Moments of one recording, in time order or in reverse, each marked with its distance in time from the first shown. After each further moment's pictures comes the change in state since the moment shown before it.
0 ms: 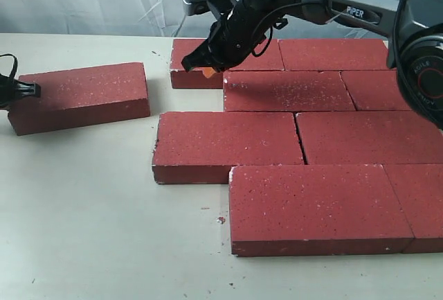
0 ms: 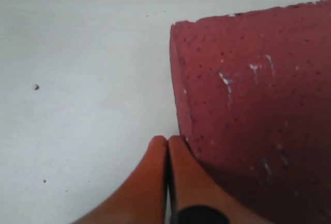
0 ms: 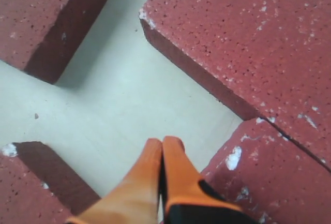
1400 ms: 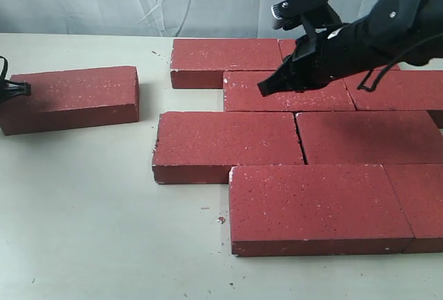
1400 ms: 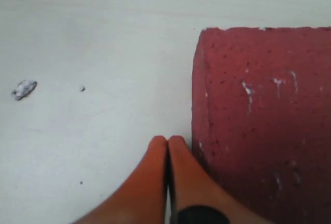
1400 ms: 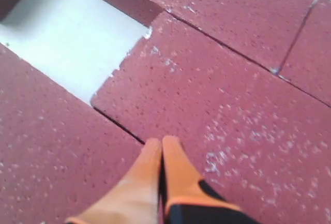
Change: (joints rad) left arm 0.020 0.000 0.036 0.000 -0.110 -0.052; right arm -0.117 -0.564 0.864 0.242 -0.473 -0.335
